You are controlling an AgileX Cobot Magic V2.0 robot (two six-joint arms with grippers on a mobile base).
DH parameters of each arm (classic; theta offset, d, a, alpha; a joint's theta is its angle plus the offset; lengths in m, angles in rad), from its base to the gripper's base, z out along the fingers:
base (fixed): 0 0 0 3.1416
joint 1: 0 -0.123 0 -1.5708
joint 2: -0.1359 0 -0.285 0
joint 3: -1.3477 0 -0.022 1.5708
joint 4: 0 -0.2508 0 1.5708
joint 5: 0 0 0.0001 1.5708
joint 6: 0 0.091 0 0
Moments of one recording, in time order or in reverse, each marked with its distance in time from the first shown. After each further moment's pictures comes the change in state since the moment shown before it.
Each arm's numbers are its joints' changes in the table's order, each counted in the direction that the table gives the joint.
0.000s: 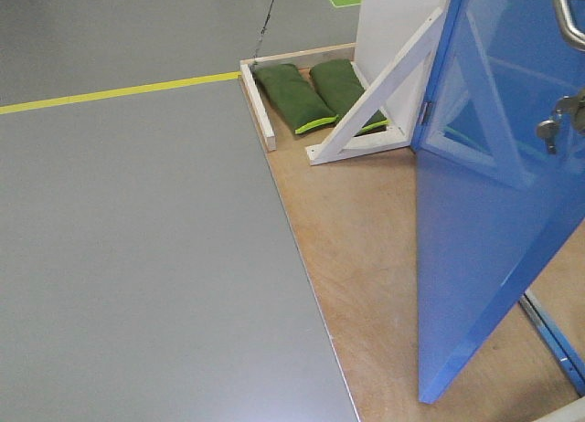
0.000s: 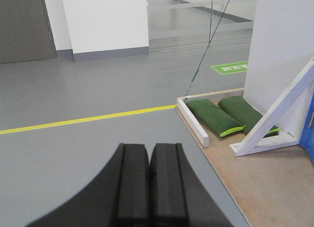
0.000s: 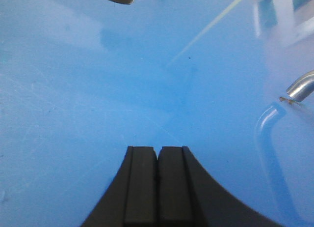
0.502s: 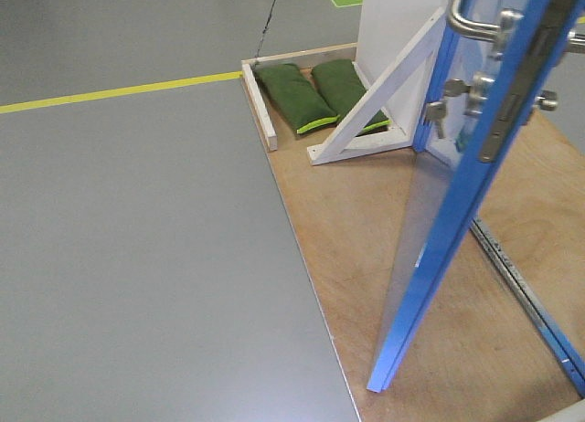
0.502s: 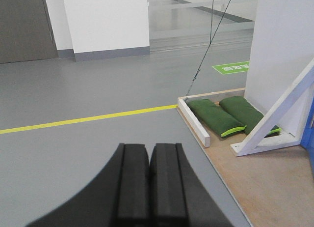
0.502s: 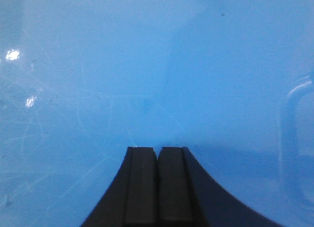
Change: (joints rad) left arm 0.000 0.000 0.000 0.000 0.000 0.000; right arm -0.249 -0.011 -0.005 -0.068 -0.016 -0.001
